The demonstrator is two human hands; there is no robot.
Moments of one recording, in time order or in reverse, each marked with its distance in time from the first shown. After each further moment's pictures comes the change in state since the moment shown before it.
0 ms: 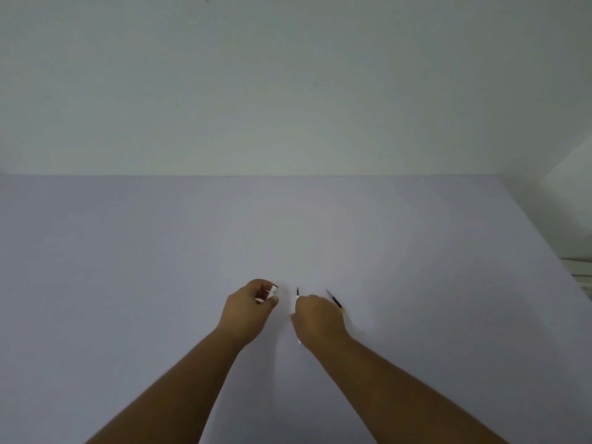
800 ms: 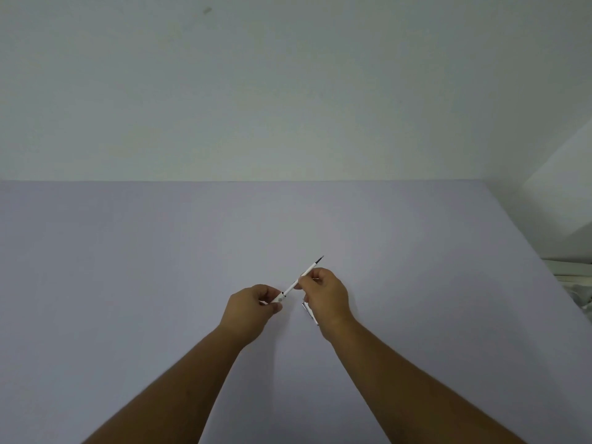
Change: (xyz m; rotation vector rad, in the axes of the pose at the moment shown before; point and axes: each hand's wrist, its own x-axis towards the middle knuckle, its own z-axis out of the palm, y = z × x) left_hand -0.001 0.009 -0.001 -0.015 -0.084 0.006; right_hand -0.009 0.000 -0.044 1.157 0.255 0.268
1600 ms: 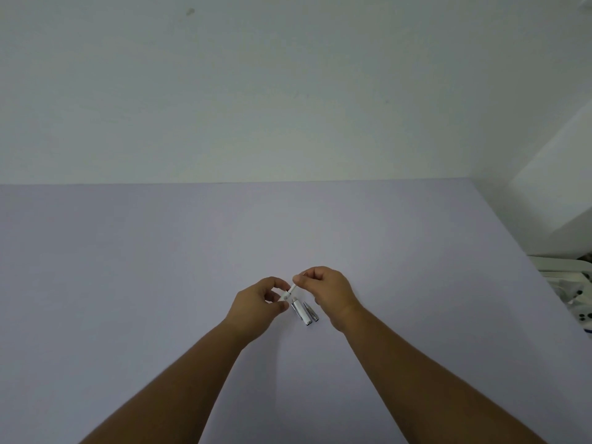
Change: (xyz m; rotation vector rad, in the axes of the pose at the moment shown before) left_hand -0.001 0.023 0.014 -0.052 -0.103 0.069; right_hand 0.013 -0.005 -0.036 -0.043 -0.204 -0.036
